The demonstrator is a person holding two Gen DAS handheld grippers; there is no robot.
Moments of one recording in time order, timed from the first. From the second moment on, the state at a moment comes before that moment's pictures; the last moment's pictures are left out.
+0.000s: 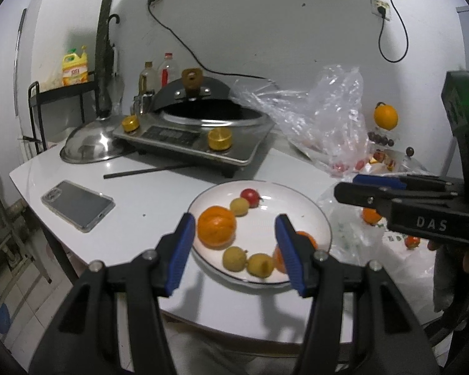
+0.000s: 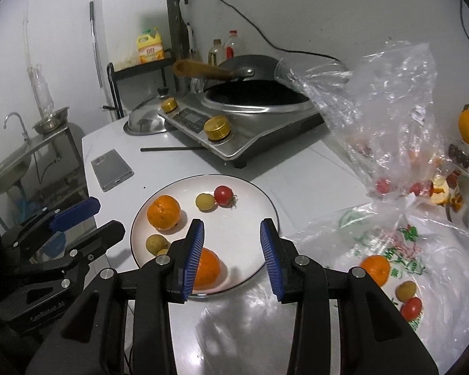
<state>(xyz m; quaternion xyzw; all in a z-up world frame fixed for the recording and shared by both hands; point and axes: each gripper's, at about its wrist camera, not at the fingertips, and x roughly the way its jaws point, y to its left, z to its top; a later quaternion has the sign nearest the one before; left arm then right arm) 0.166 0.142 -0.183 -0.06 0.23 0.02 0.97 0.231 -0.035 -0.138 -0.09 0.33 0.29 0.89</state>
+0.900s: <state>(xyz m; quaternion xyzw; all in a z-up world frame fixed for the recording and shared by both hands) 0.168 0.077 -0.171 -0.03 0.23 -0.01 0.97 0.211 -0.121 -0.124 -0.05 0.30 0.25 0.92</state>
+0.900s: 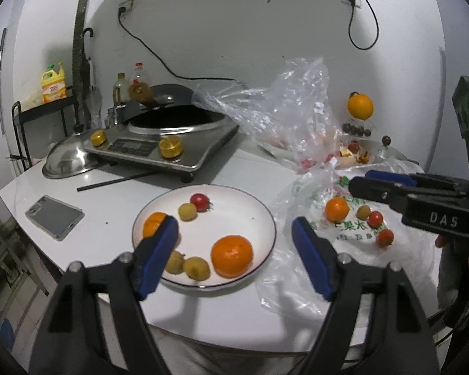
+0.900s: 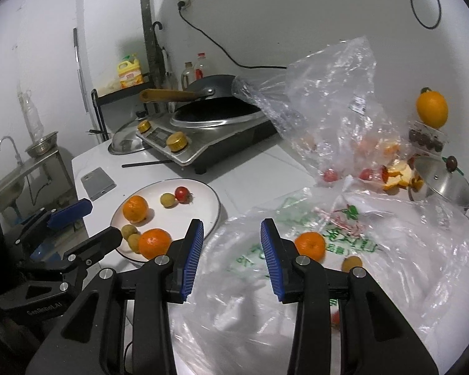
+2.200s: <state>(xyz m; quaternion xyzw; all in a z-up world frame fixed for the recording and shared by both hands) 0.227 -0.027 -0.181 0.03 0.25 -0.08 0.96 0.241 -0.233 -0.151 0.00 0.33 0.18 0.93</state>
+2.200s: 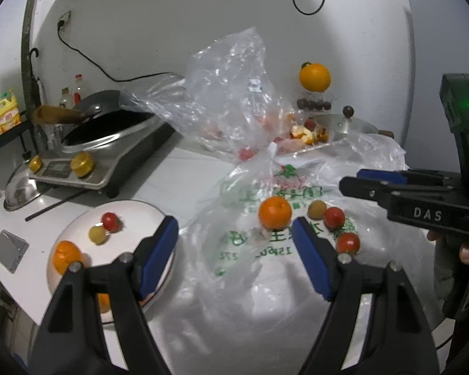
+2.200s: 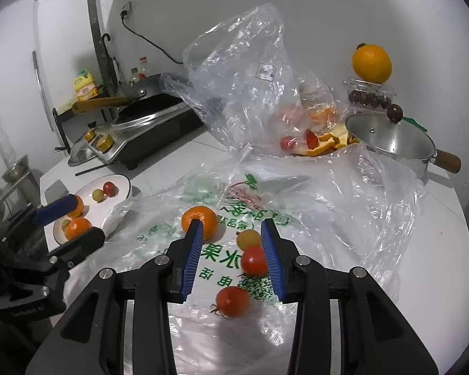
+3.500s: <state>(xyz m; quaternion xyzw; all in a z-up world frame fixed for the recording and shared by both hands) 0.296 -0.058 -0.210 0.05 0.33 -0.13 0.93 0.304 -0.222 -0.200 -0.02 0.43 0.20 0.88</state>
